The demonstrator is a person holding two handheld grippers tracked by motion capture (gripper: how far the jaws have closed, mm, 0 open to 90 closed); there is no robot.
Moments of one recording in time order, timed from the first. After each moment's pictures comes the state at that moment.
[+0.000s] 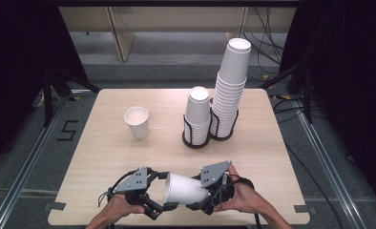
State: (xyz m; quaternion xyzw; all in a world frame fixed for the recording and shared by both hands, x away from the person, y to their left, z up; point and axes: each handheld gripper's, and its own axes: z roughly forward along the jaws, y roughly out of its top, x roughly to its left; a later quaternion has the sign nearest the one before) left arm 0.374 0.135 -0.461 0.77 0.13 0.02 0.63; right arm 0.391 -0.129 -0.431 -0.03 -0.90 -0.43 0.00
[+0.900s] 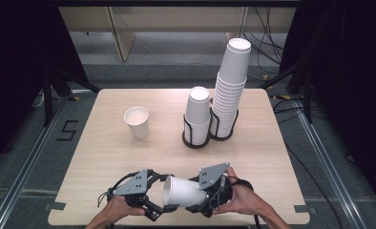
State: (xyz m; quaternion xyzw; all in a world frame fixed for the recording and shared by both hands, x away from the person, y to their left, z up) left arm 0.370 0.134 -0.459 0.77 0.09 0.04 0.62; right arm 0.387 -0.125 -0.433 -0.03 -0.91 -0.41 0.00
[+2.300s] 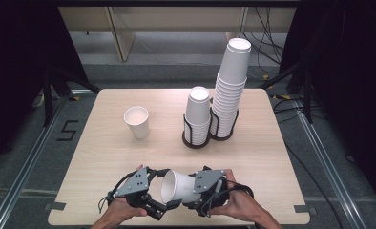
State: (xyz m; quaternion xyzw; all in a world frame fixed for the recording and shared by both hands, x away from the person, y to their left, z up) left arm 0.362 0.127 -0.449 0.74 0.17 0.07 0.65; right arm 0.375 -0.117 -0.422 -0.05 -0.91 -0.39 -0.10
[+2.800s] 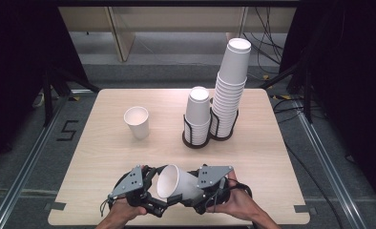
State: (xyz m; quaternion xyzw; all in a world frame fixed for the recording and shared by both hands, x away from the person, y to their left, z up) left arm 0.361 0.128 -0.448 0.69 0.18 0.07 0.69; right arm 0.379 -0.117 -0.424 -0.07 -0.88 -0.47 -0.07
